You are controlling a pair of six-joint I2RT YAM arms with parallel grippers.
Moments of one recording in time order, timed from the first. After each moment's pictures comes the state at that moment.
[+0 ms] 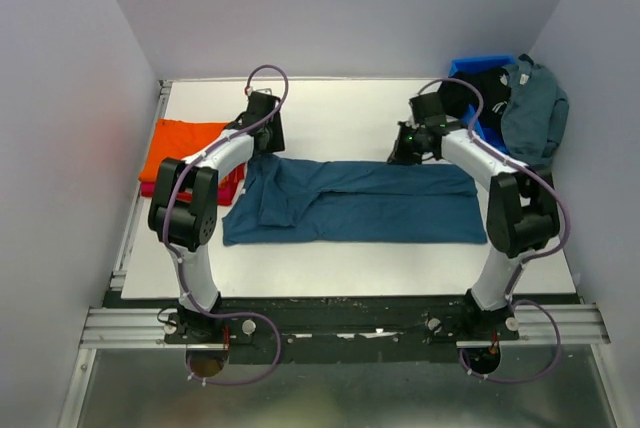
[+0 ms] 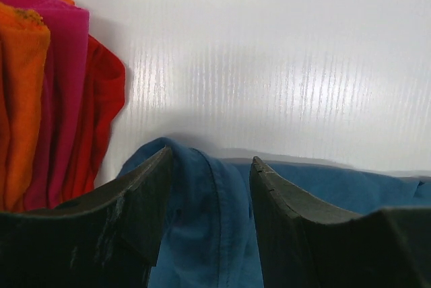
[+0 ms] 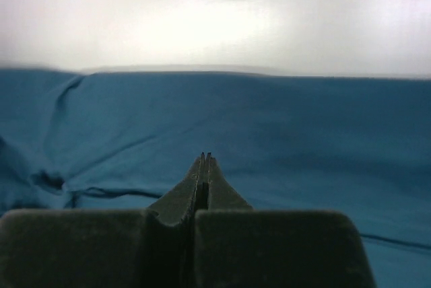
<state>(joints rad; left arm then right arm) -0.28 1.89 1.35 -0.29 -0.18 -0.36 0.23 1.79 1.31 -0.46 -0.14 0.49</state>
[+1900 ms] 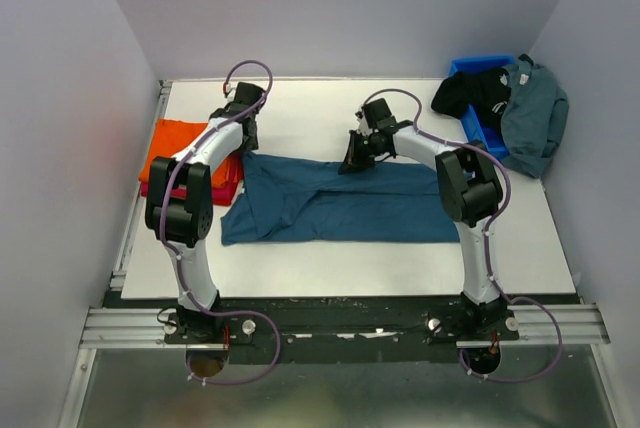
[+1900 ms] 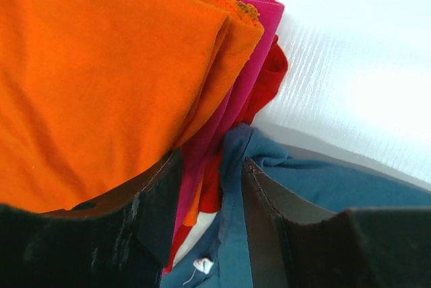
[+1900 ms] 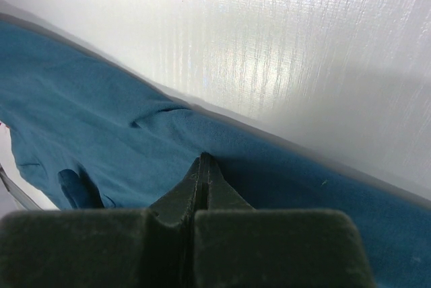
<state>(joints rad) -0.20 1.95 1.51 -0.58 -0.42 -0.32 0.44 2.22 1.62 -0.40 -0.40 0.53</state>
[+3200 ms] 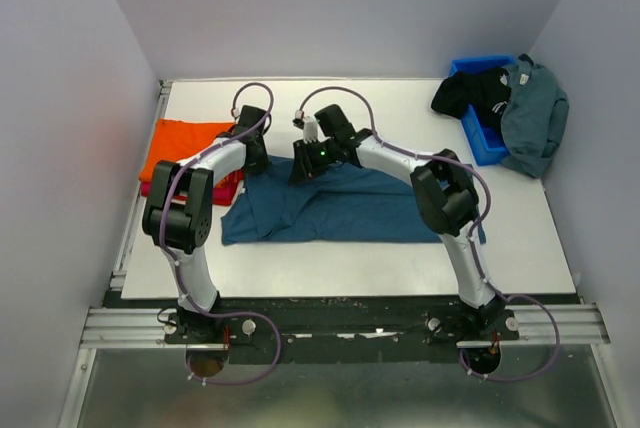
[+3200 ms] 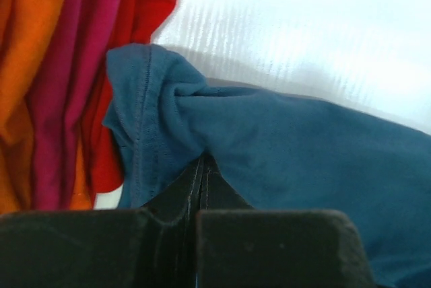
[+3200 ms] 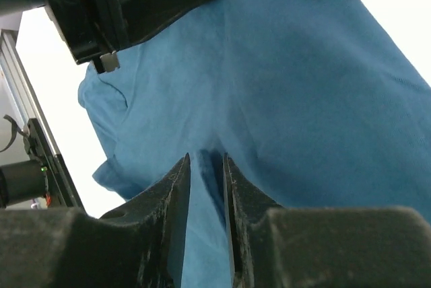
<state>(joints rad) -0.23 1.87 1.24 -0.37 -0.14 -0.46 0.66 2.23 1.71 -0.27 -0.61 0.29</state>
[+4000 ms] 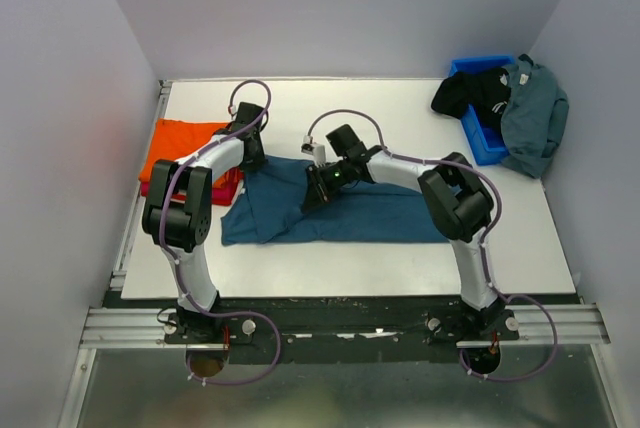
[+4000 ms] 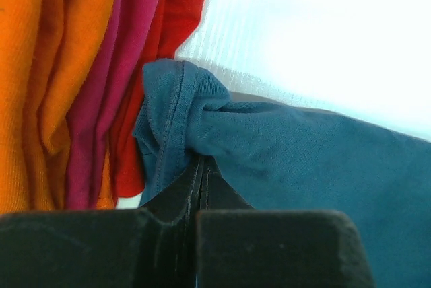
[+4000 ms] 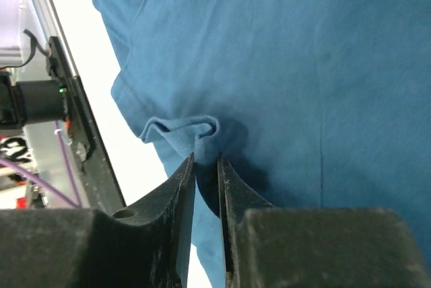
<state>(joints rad) -0.21 1.89 1.28 -0.41 -0.17 -0.43 0.67 2.18 1.50 -0.24 -0.80 0.23</state>
